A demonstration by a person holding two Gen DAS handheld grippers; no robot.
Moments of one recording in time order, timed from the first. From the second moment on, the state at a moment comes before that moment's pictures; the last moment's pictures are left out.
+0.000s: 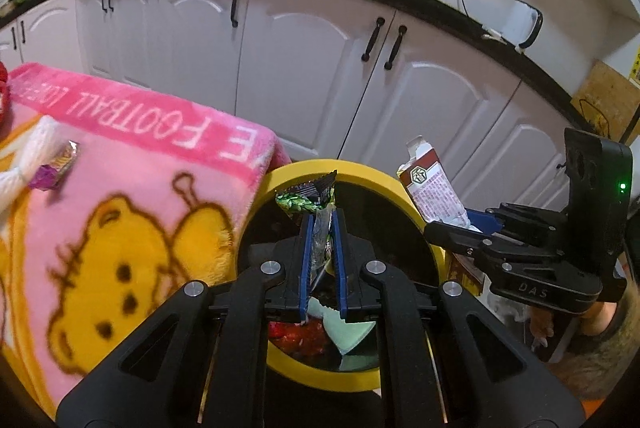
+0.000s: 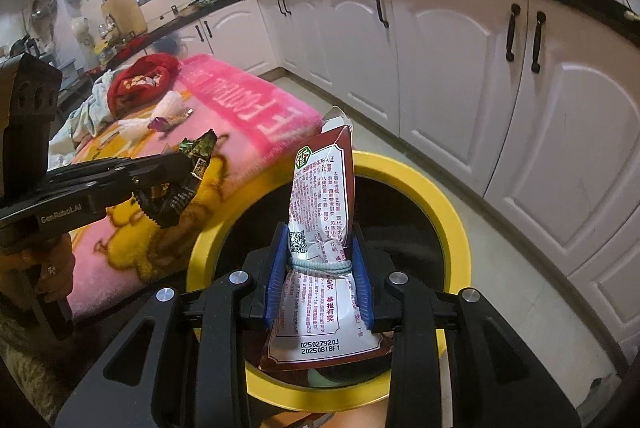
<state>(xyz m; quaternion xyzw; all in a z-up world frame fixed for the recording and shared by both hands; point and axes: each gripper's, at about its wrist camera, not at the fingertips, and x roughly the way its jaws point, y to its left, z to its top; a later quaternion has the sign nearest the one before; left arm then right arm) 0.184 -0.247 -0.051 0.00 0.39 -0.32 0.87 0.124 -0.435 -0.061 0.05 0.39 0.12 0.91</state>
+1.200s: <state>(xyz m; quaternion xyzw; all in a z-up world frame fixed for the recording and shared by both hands) 0.155 -0.121 -0.001 0.00 0.28 -0.18 0.94 0.124 -0.367 0.000 0.03 0.35 0.17 0.92</state>
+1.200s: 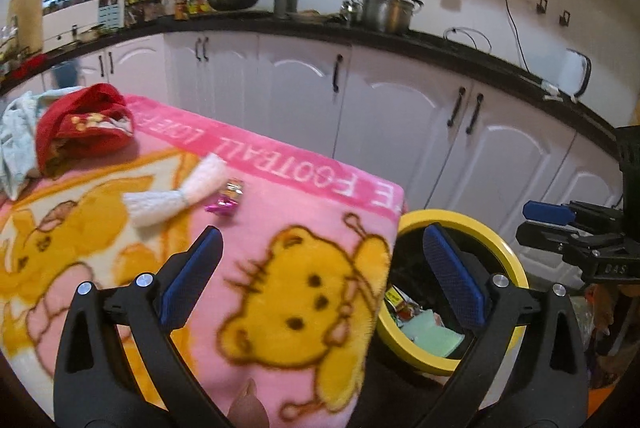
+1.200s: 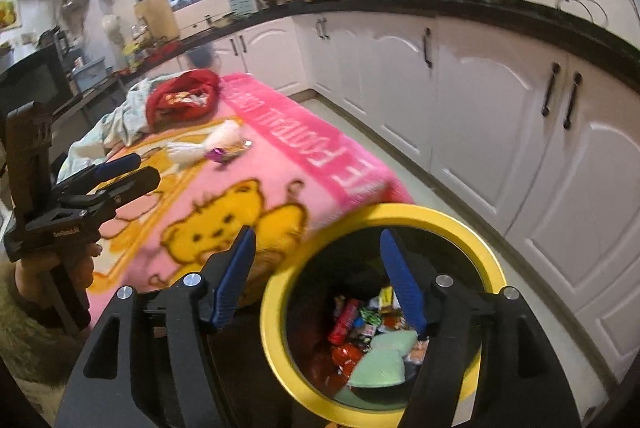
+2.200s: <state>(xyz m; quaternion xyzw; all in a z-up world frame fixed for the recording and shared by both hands) 0.176 0.036 0.015 -0.04 0.25 -0.06 0.96 0.201 -0.215 0.024 -0.05 0.34 0.23 0.91</state>
